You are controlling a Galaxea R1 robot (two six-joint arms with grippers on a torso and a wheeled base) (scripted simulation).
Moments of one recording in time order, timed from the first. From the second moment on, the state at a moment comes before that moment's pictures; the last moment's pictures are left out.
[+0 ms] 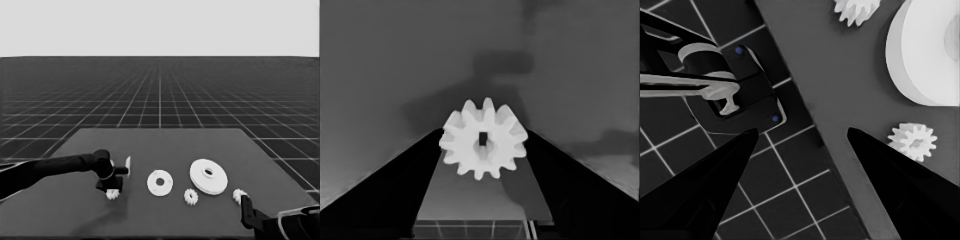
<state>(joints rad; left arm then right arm) 0.24 2.43 -1.24 0.39 1.42 -1.21 -0.35 1.76 -0.39 -0.70 -1.18 0.32</state>
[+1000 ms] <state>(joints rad) 0.01 2.70 -1.19 0.20 1.56 -1.53 -0.35 1.76 -0.39 -0.70 -1.18 0.32</state>
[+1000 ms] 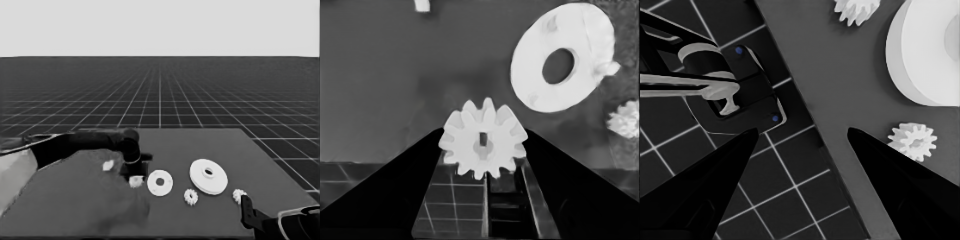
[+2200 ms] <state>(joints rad) 0.18 2.96 -1.49 0.36 1.54 -1.47 -0.35 1.76 -0.39 -0.70 -1.18 0.32</state>
